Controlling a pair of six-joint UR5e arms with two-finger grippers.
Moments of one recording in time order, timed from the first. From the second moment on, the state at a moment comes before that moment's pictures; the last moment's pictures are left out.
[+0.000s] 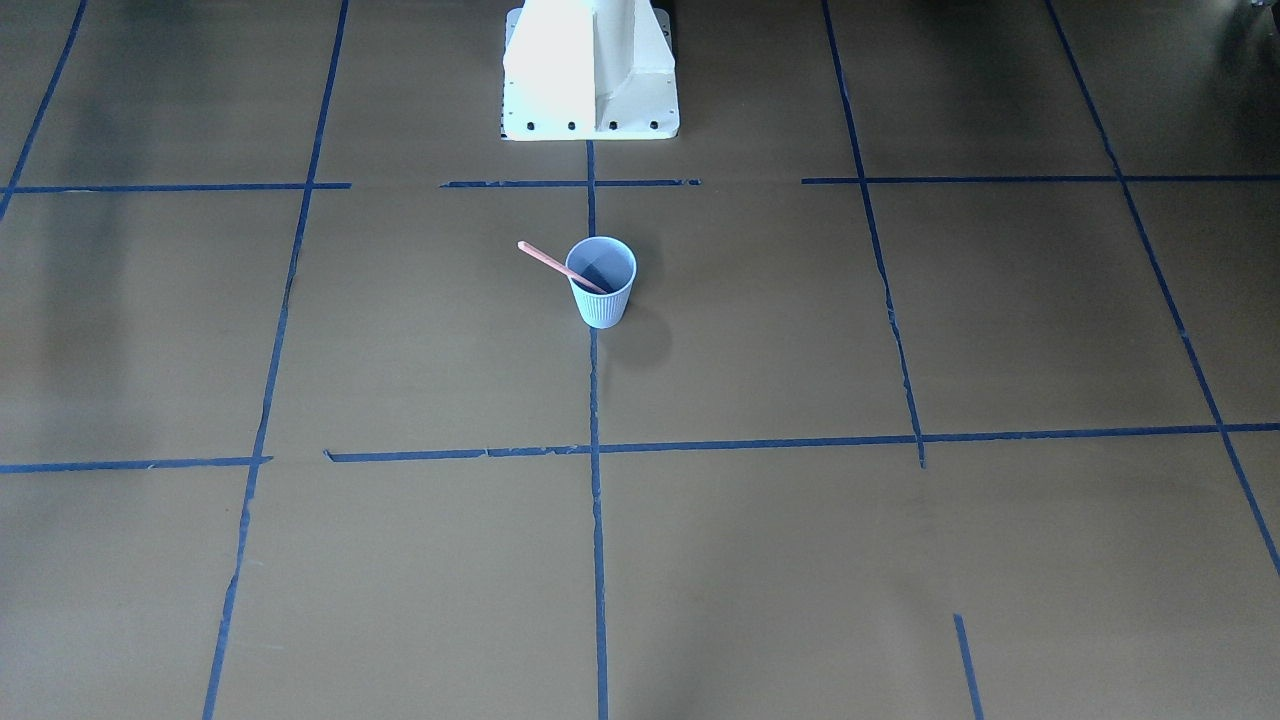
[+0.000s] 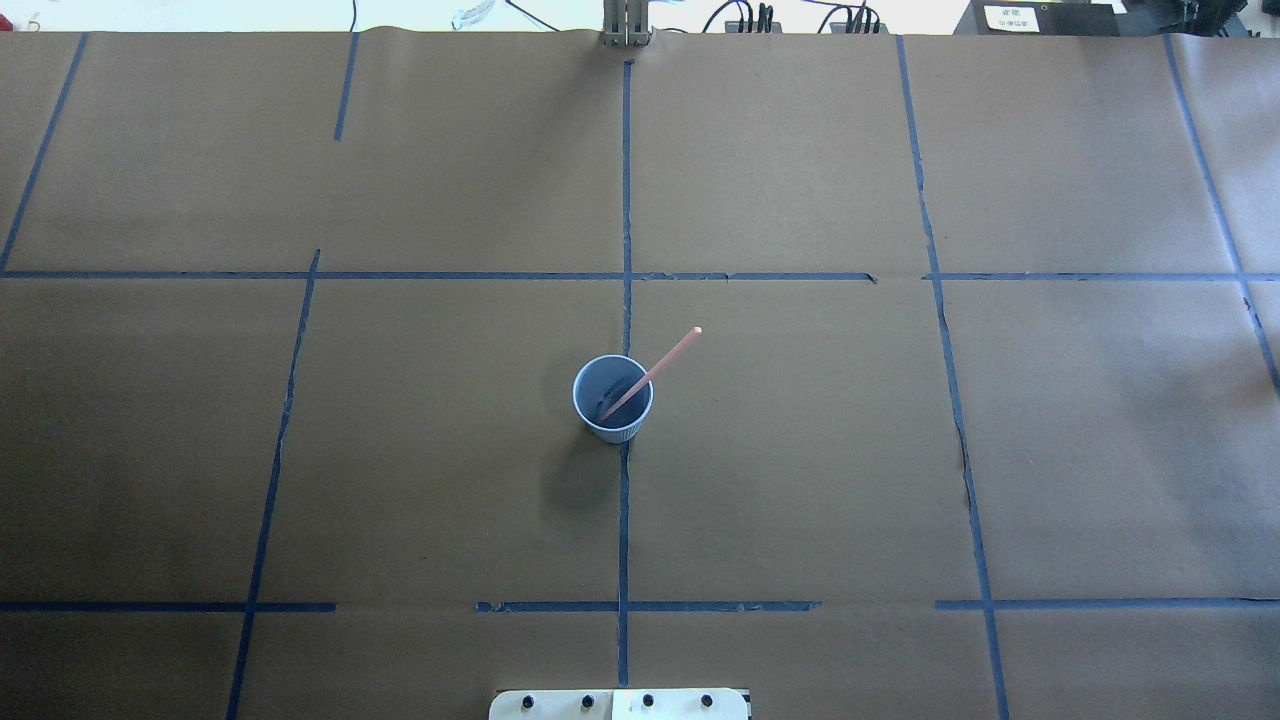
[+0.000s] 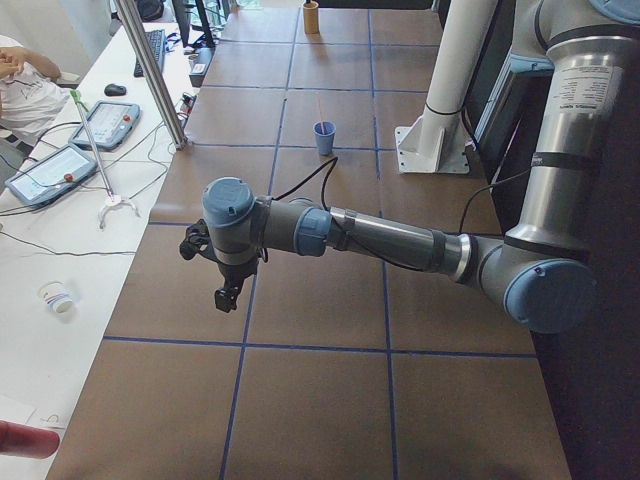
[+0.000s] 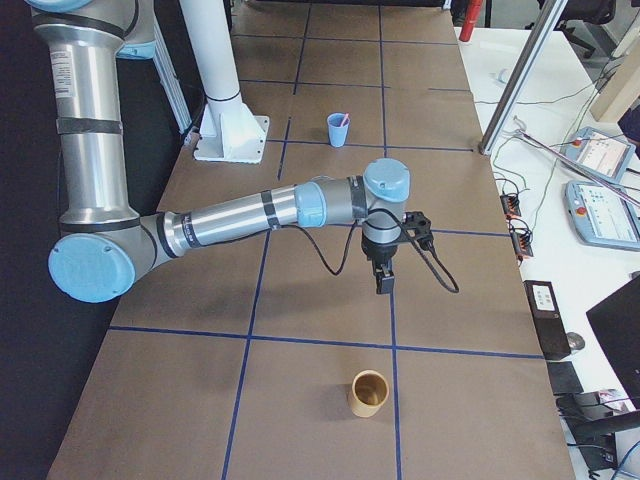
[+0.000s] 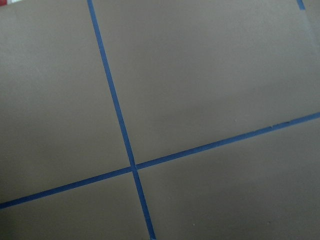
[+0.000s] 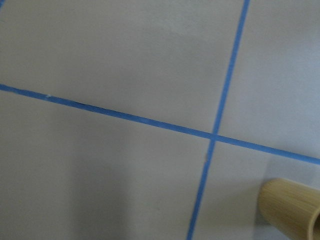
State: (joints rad) left arm -1.60 -1.70 -1.64 -1.52 -2.37 0.27; right arm 1.55 -1.54 1.80 -1.72 2.29 -0.15
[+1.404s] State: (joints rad) left arm -1.60 -1.60 -1.69 -1.49 -2.37 0.34; right arm 1.73 -1.65 1.77 -1.76 2.35 -0.30
